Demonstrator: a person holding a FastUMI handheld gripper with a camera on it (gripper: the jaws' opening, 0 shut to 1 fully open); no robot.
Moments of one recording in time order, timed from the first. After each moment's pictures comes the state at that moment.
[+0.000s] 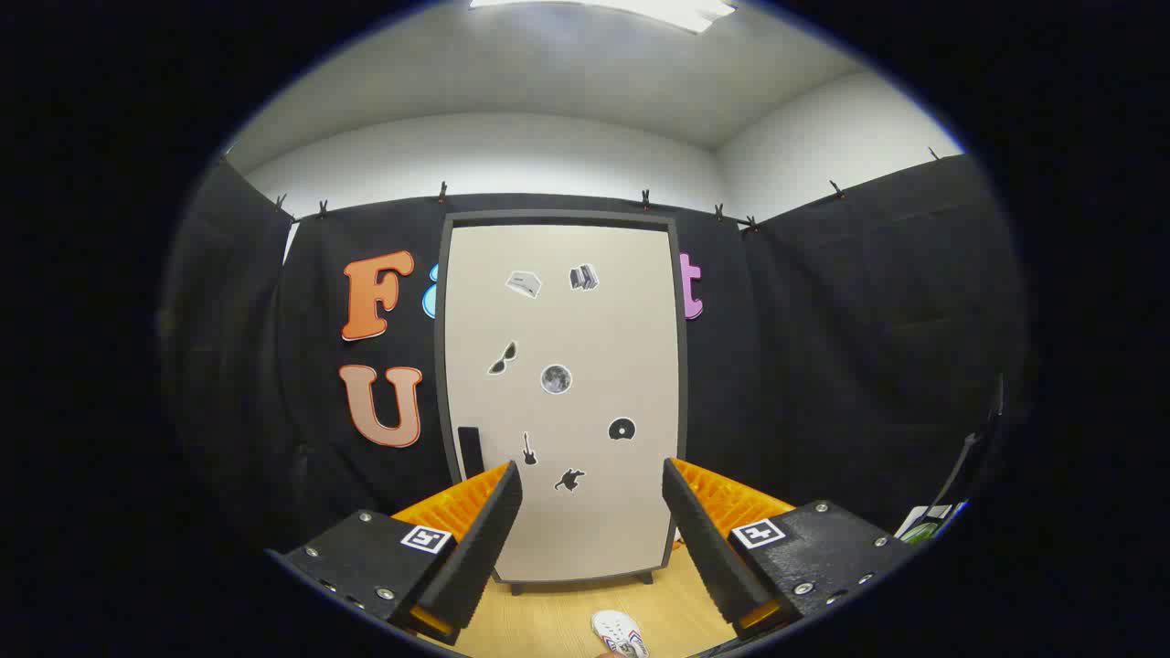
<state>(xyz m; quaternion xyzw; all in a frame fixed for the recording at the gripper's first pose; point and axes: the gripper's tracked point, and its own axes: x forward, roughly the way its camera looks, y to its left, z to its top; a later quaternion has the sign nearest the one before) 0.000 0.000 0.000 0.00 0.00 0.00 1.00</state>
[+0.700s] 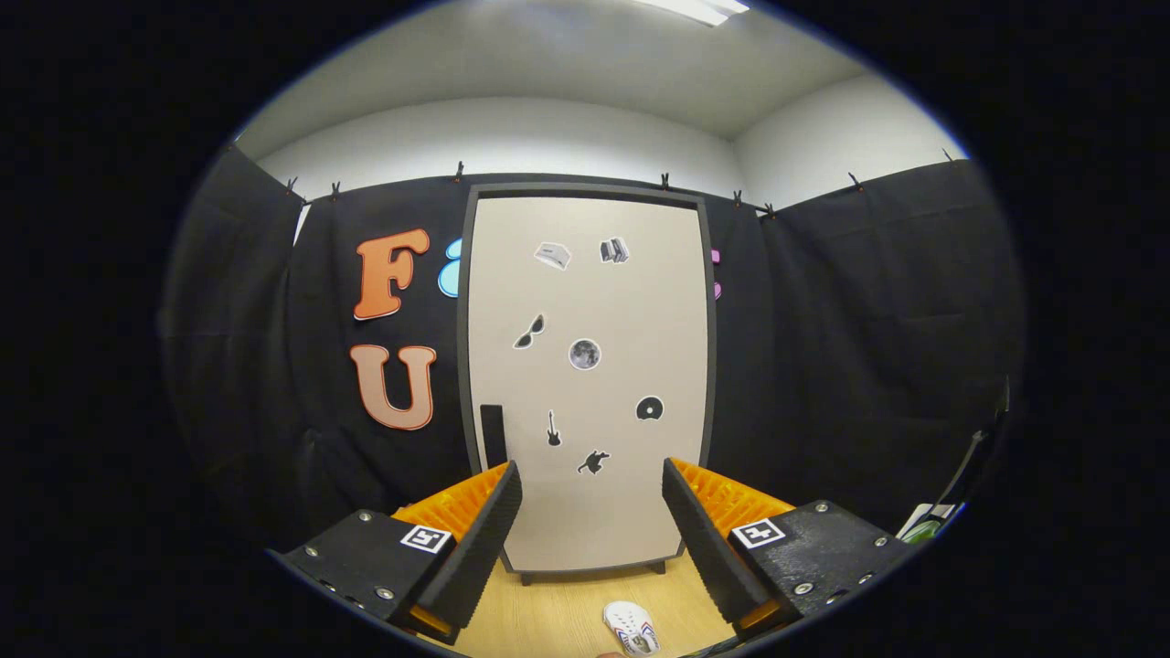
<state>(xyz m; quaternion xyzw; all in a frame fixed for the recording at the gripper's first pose) 0.008 0.037 -0.024 -0.01 0.03 0.02 1.00</state>
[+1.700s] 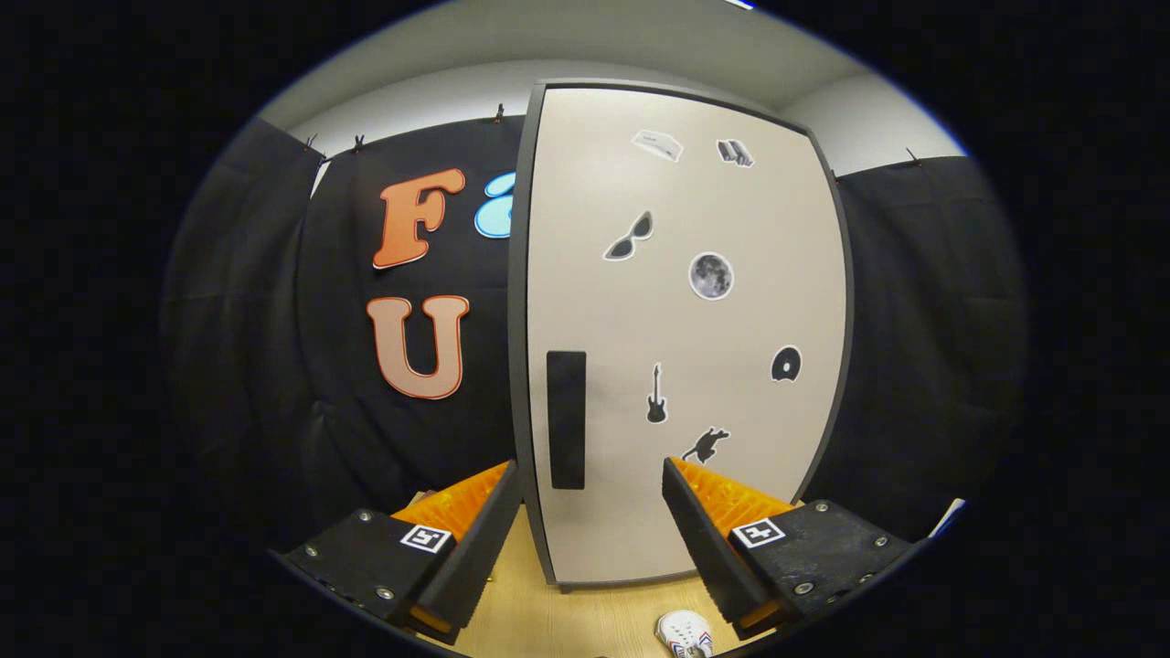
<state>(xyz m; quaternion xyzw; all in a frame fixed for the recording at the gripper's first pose) 0.140 0.154 -0.110 -0.02 0.08 0.07 0.99</state>
